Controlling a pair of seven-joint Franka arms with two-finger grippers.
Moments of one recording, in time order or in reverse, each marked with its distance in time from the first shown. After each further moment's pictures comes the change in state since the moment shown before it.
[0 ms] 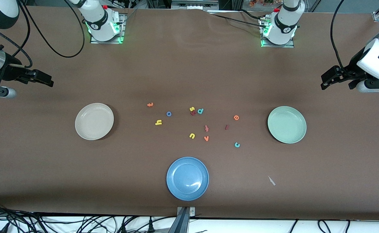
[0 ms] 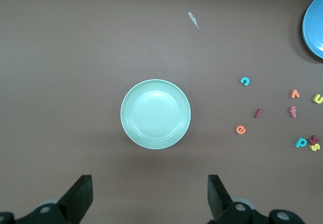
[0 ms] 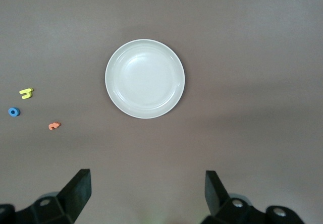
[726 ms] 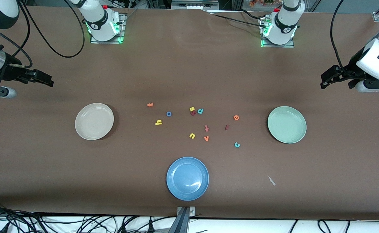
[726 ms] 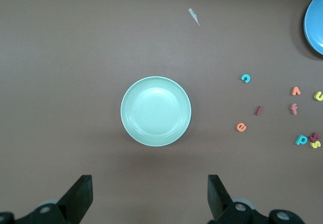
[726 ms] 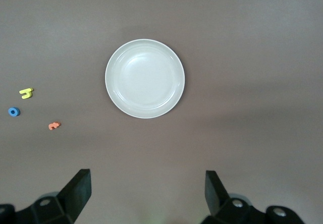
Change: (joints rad) left arm 0.000 0.000 0.000 0.000 0.000 -0.010 0.000; right arm 0.000 0.000 0.000 0.000 0.000 0.000 0.000
